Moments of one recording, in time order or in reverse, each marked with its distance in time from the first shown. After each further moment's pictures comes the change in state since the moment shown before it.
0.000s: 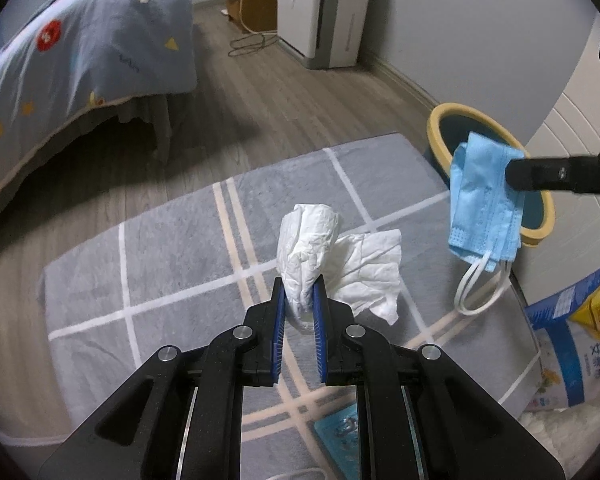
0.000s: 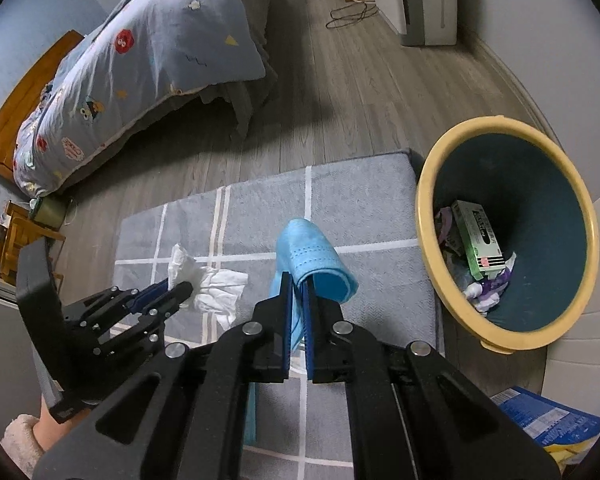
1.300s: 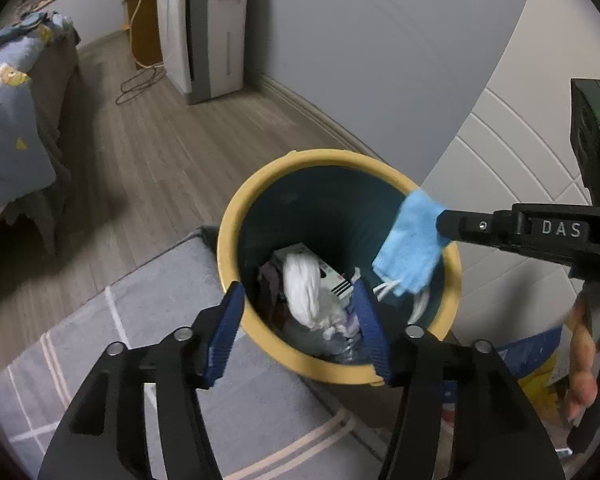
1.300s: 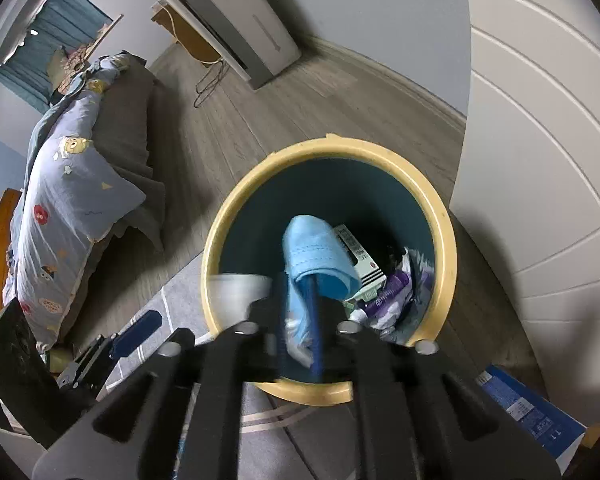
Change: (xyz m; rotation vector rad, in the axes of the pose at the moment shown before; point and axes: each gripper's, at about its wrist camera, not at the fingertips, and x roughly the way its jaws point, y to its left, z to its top) left arm 0.048 -0.189 0.118 0.173 -0.030 -0.201; right arm -0.048 -0.220 0.002 0.476 -0.164 -0.058
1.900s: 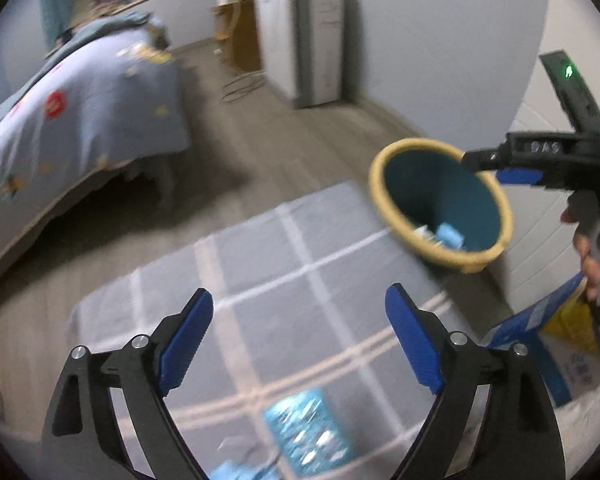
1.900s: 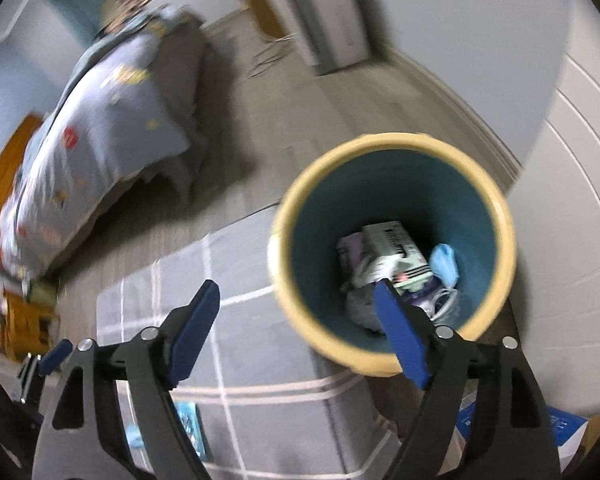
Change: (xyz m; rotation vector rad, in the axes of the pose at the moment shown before) left arm -0.152 0.076 -0.123 -0.114 -0.054 0.284; right arm -0.009 0.109 -0.055 -0.315 0.029 0.015
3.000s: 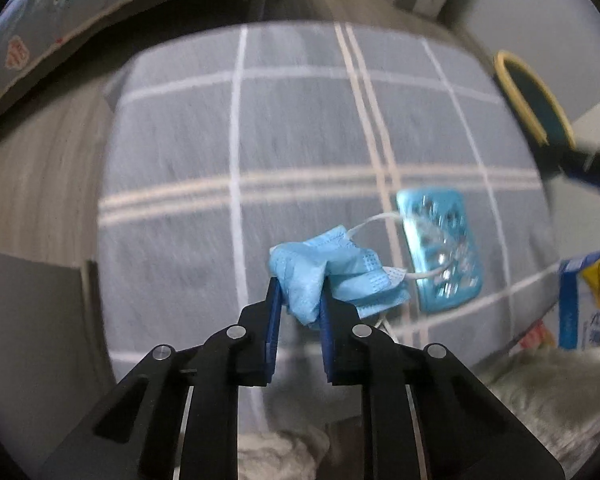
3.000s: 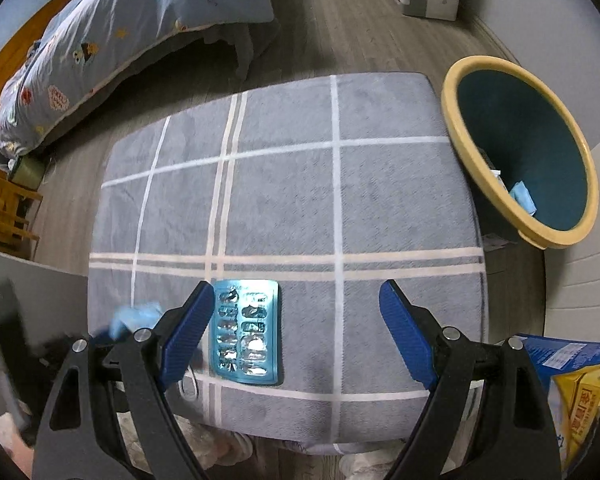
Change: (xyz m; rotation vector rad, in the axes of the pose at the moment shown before) left arm 0.022 0.115 -0.160 -0.312 0.345 0.012; right arm 0.057 0.143 -0.132 -0.226 0.238 -0.064
